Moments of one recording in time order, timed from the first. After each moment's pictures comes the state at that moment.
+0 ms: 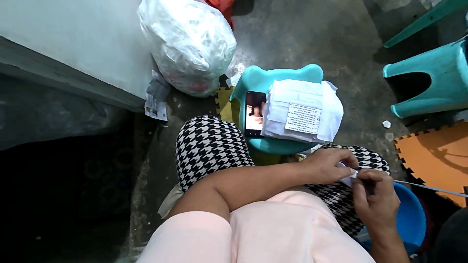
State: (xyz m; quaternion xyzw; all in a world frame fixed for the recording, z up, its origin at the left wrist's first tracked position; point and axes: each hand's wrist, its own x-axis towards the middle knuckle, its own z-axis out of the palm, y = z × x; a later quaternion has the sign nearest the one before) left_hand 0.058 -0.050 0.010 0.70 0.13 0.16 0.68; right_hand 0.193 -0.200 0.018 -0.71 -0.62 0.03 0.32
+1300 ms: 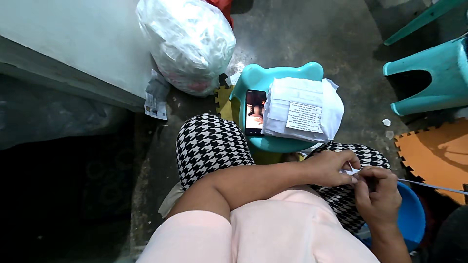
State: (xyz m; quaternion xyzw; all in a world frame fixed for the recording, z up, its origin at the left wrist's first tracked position) left_hand 0.057 -0.050 0.016 0.72 0.09 0.10 0.69; right_hand 0.195 -0.198 0.017 -0.71 -0.62 0.03 0.34
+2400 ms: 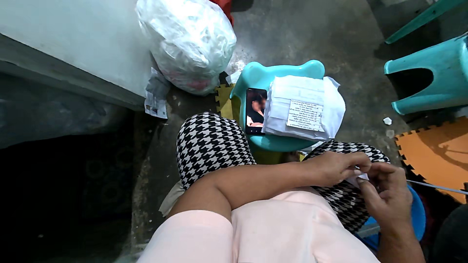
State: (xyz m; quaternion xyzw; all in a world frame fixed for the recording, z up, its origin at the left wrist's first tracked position) left_hand 0.058 -0.056 0.016 0.74 0.05 0.16 0.66; right_hand 0.196 -0.199 0.037 -0.73 -0.56 0.16 0.36
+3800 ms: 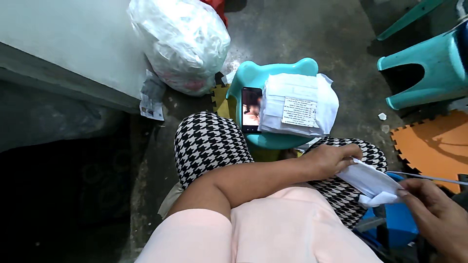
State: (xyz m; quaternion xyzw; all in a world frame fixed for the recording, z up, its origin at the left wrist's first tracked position) left_hand 0.060 -0.056 0.016 0.75 0.08 0.16 0.64; right_hand 0.250 -0.252 0.088 -0.83 -0.48 0.21 0.19
